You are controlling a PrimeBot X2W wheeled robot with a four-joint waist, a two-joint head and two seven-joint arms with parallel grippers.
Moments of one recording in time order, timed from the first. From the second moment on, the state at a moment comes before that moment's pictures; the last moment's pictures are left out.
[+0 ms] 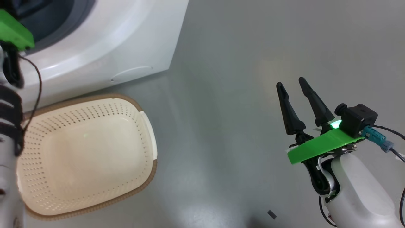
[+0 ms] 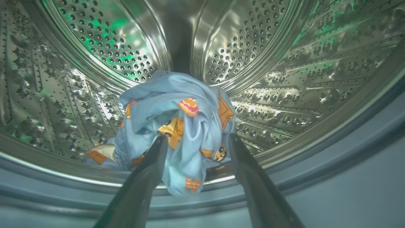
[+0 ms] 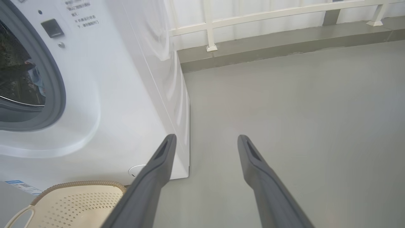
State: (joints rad) left arm -1.34 0.29 -0.19 1.26 -0.49 -0.05 -0.24; right arm -0.44 -0.13 0.26 0.32 0.49 0.13 -0.25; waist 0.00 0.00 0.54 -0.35
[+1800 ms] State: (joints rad) left arm -0.25 0.15 0.02 0.42 -0.40 -0.10 -0.26; right arm -0.29 -0.25 0.26 0.35 0.51 0.13 -0.25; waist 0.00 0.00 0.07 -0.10
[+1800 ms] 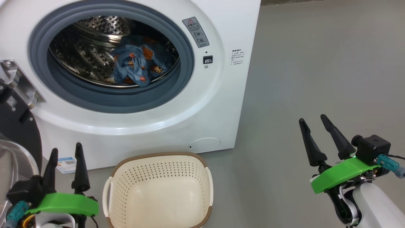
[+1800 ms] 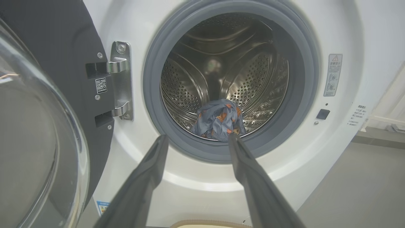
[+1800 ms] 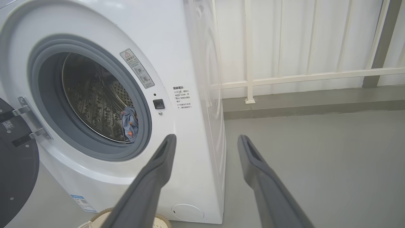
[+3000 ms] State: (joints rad) left arm -0.20 0.16 0.00 0.37 -0.41 -0.08 -0.25; right arm -0.28 -0.25 0.26 0.36 0.51 0.13 -0.25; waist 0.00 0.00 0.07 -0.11
